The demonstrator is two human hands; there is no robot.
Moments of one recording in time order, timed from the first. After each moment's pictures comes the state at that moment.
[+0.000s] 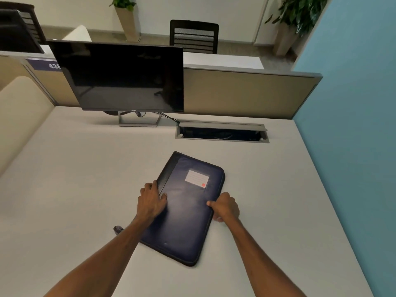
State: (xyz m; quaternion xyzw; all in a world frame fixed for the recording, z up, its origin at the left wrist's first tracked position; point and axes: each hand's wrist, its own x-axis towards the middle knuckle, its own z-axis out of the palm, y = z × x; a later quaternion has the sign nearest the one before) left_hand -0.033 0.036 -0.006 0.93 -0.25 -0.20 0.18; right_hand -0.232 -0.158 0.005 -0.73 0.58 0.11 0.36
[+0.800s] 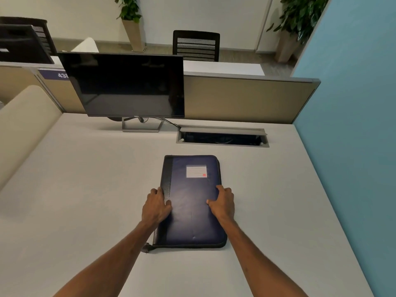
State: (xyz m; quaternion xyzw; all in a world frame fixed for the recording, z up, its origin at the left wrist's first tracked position) left_hand -0.055 0.028 0.004 0.93 -0.26 -0.20 0.16; right_hand -0.223 -0.158 0.004 -0.80 0.50 -0.03 0.34
